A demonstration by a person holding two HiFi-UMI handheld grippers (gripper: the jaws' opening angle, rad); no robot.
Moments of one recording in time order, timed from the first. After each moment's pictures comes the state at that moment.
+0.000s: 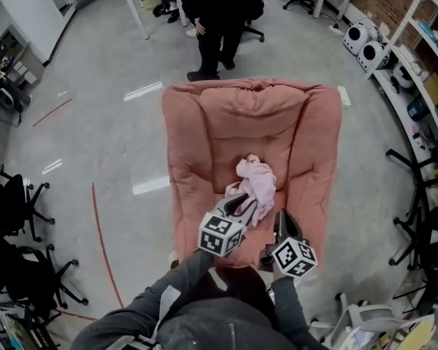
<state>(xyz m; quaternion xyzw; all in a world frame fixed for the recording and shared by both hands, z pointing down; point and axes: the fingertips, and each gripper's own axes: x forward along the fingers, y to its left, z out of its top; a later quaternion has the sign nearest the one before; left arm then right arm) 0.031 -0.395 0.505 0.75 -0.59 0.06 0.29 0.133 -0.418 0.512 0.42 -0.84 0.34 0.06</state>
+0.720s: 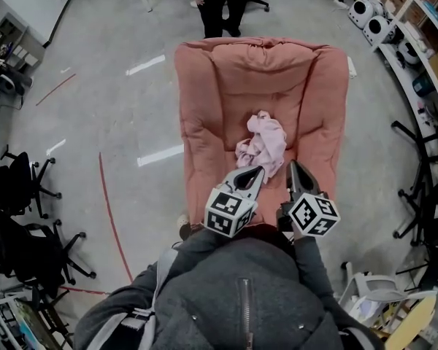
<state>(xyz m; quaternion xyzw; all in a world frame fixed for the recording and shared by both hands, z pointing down) 0.060 -0.330 0.455 0.76 -0.60 0.05 0.25 0.121 -0.392 0.446 0.35 -0.89 0.28 0.07</state>
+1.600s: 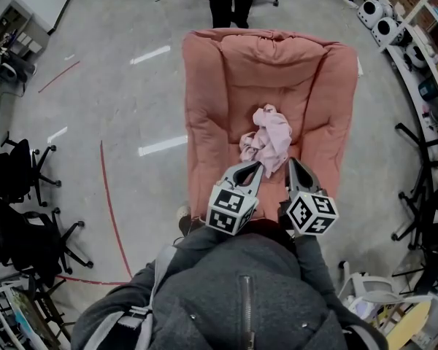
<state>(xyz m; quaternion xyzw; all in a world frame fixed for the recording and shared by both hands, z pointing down) 0.043 -0.314 0.464 0.73 -0.63 0.08 0.25 0.102 -0.373 0.454 0.32 -0.91 0.24 0.12</state>
